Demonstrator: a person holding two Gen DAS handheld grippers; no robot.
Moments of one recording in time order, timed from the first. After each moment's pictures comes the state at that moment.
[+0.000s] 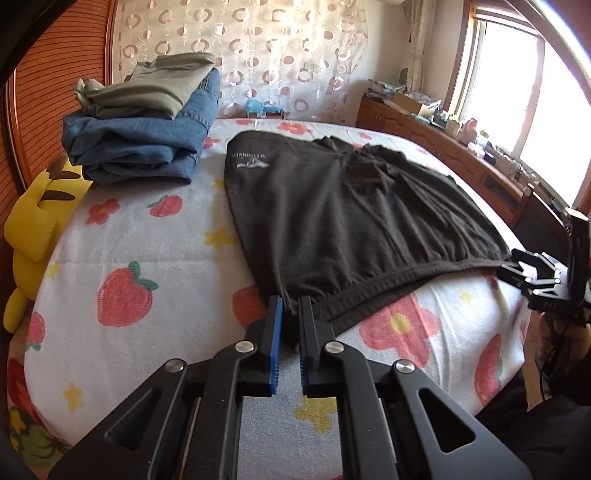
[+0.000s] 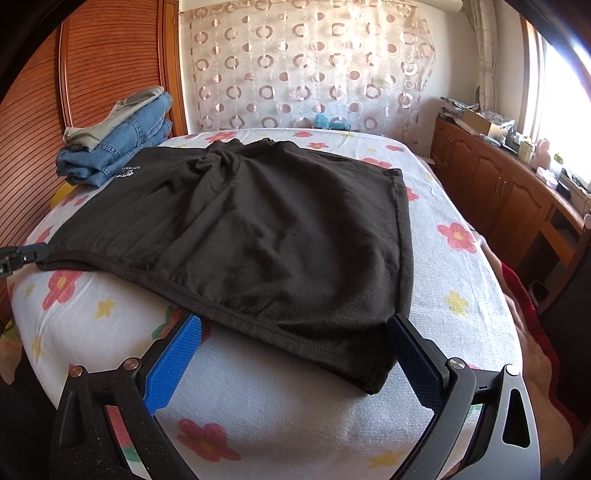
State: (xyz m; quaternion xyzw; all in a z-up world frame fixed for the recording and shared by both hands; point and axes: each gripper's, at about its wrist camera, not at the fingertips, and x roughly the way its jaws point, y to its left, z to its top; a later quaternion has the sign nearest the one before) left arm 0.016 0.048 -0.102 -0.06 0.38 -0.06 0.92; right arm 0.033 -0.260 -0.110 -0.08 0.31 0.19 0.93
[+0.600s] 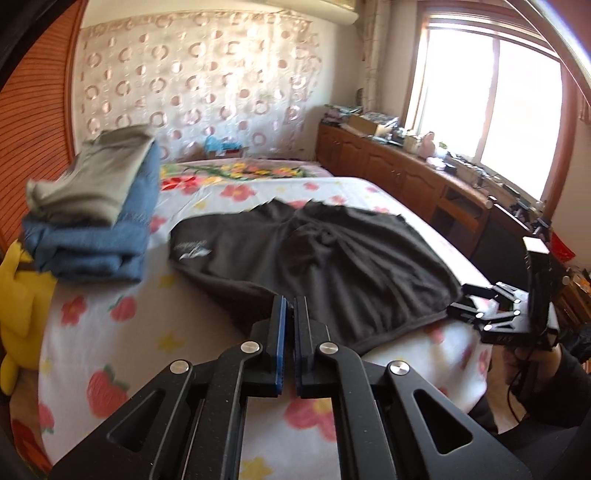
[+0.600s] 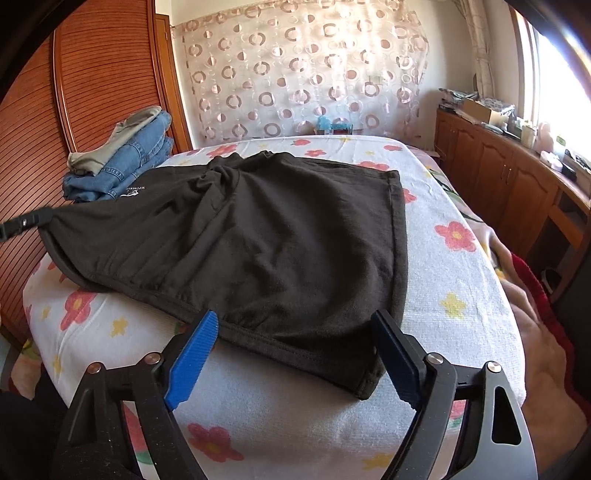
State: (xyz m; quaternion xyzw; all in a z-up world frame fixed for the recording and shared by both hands) left arm 0.046 0.005 -0.034 -0.03 0.32 -0.14 0.94; right arm 0.046 -0.265 -0.099 -0.04 0.32 0.21 0.92
